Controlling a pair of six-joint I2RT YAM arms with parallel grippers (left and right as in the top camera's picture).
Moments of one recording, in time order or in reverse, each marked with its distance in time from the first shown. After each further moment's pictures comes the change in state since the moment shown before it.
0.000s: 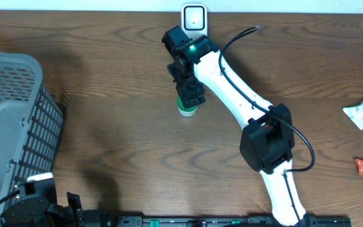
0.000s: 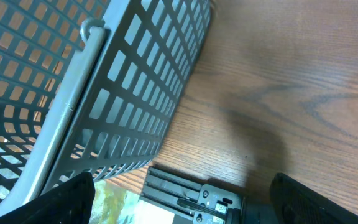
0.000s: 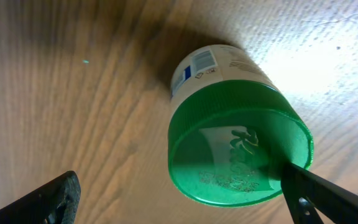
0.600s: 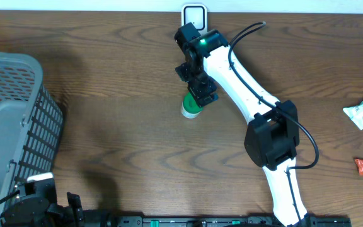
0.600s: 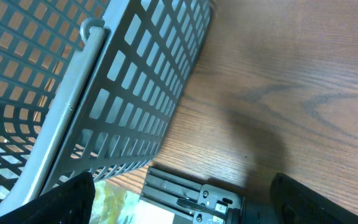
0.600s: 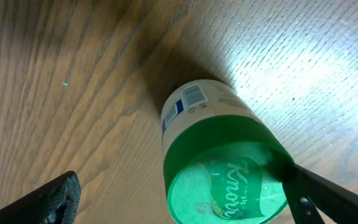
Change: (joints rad) left arm 0.000 0.000 0.000 0.000 0.000 0.000; right arm -0.064 -0.002 0.000 -0.081 -0.028 -0.207
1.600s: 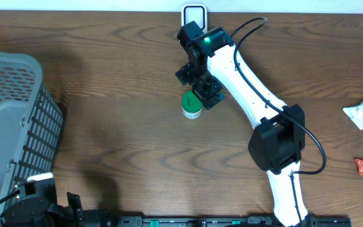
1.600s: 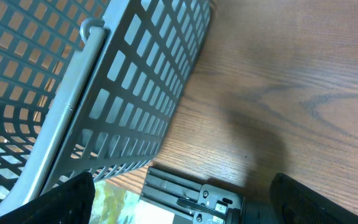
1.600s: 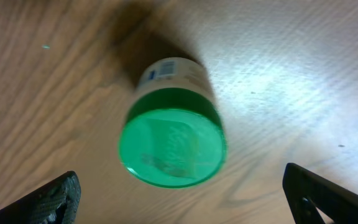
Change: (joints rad) left arm 0.000 0.000 0.000 0.000 0.000 0.000; right arm -0.002 -0.055 -0.001 -0.083 -0.019 -0.167
